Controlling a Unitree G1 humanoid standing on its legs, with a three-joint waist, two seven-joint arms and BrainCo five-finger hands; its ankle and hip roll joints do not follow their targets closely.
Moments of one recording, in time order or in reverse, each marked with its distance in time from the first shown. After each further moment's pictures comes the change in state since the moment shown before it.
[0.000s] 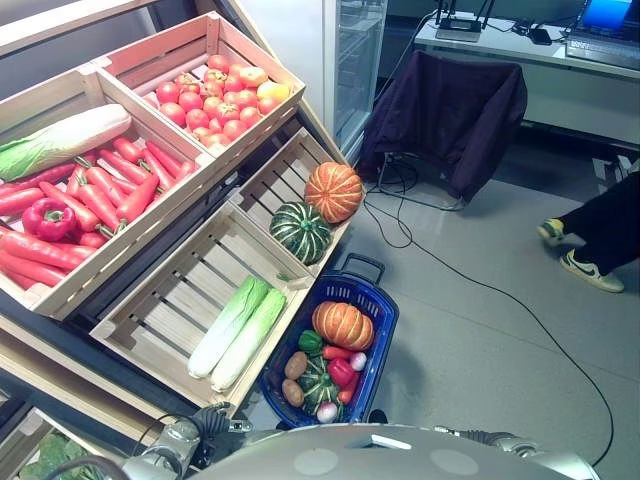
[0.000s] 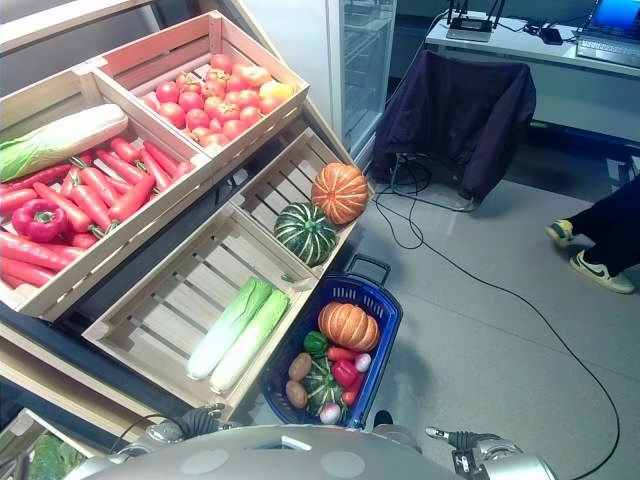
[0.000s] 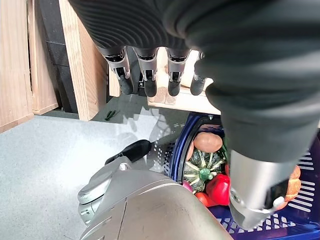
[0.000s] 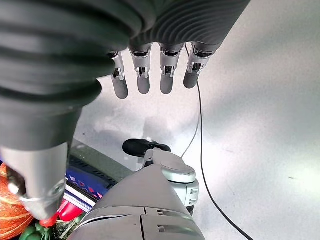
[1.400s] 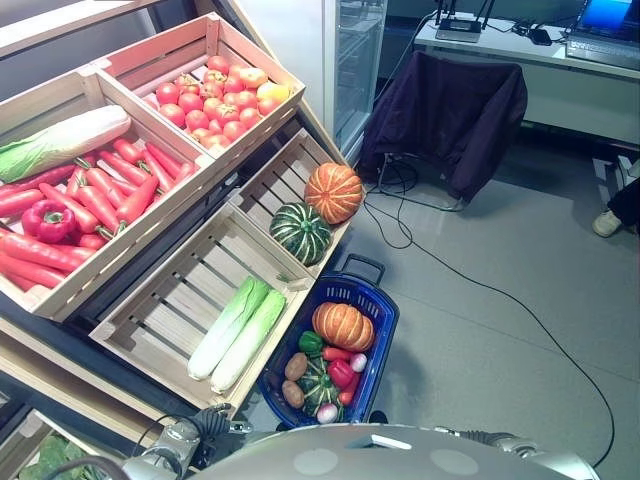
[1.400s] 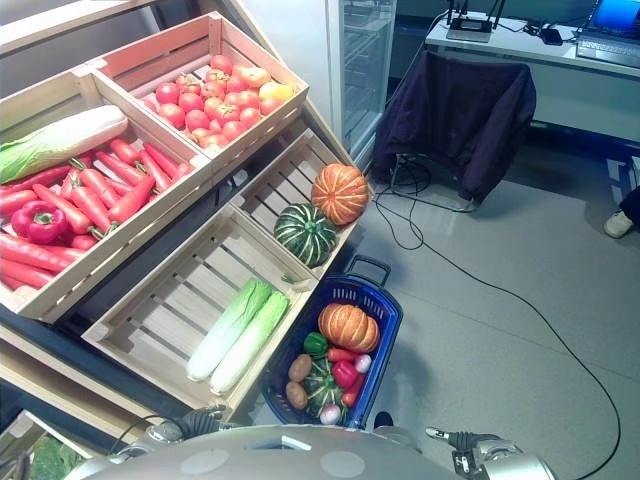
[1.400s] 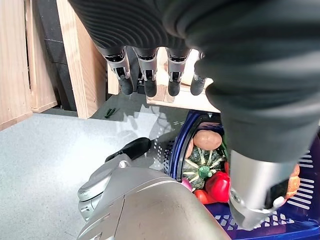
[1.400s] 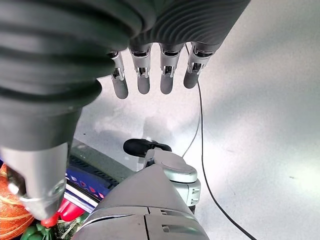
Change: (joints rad) left arm 0.001 0.000 0.000 0.000 -0.001 0.002 -0.015; right arm 0.000 0.000 0.000 0.000 0.000 0.001 0.000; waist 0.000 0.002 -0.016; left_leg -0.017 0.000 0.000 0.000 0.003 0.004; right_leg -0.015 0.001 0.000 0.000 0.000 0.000
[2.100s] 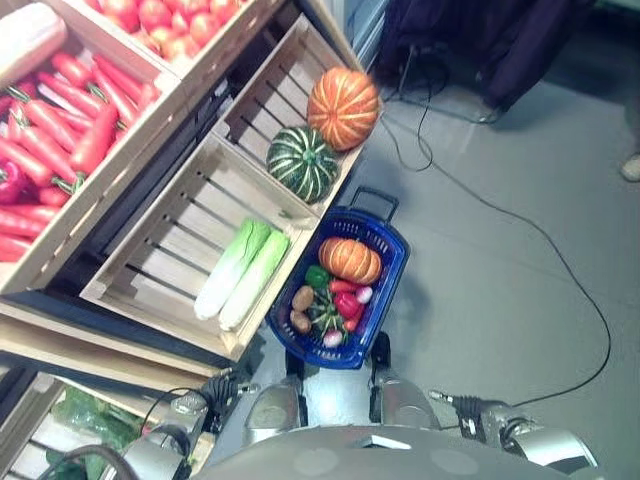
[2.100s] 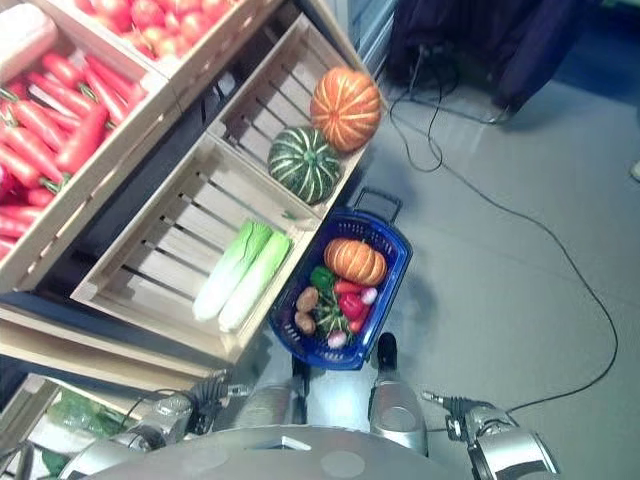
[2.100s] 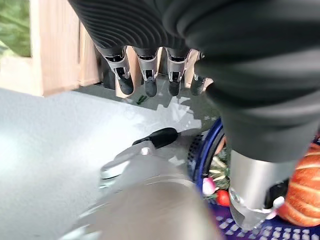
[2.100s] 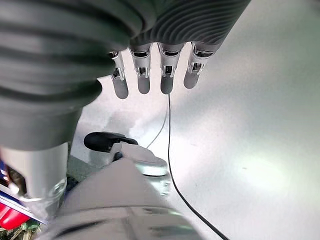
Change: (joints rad) left arm -0.097 -0.011 0.000 -0.060 -0.192 -0.028 0.024; right arm -0.140 -0.003 0.020 -0.030 0.079 0.007 -0.044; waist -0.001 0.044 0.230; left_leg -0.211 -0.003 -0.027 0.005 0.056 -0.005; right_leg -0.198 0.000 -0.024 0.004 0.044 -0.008
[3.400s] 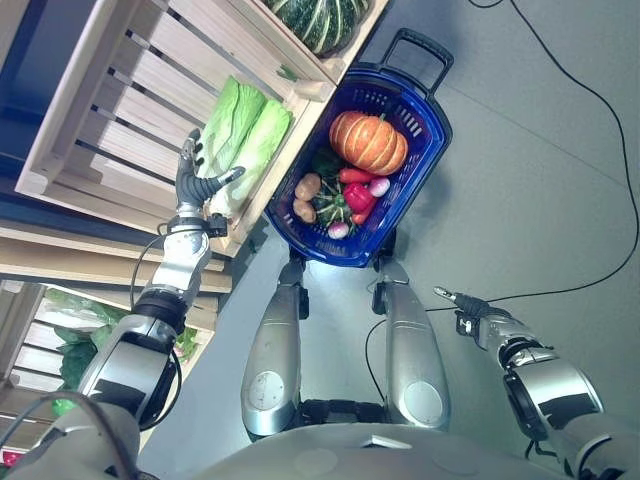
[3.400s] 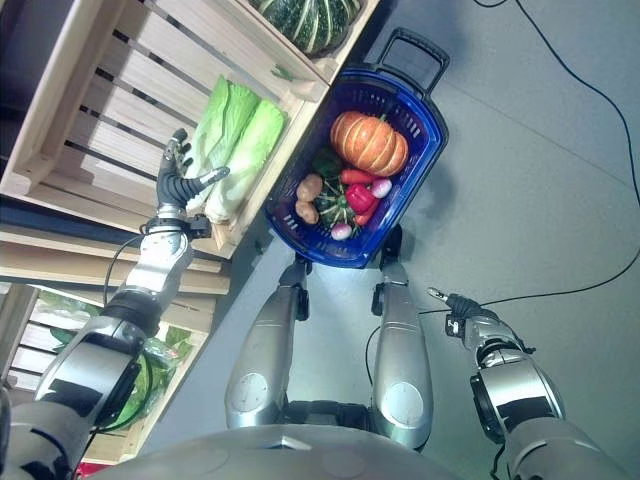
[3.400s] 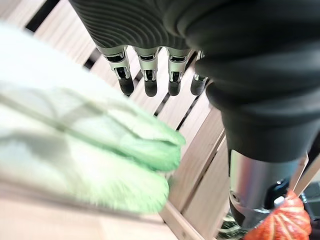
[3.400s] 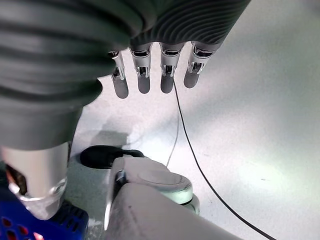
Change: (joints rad) left arm -0.462 0.191 -0.009 -0.488 -0.089 -0.329 0.566; right arm -0.279 -0.077 0.003 -0.050 0.224 -0.043 -0.044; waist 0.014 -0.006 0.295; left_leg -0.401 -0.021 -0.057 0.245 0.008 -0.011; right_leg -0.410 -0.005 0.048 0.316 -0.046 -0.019
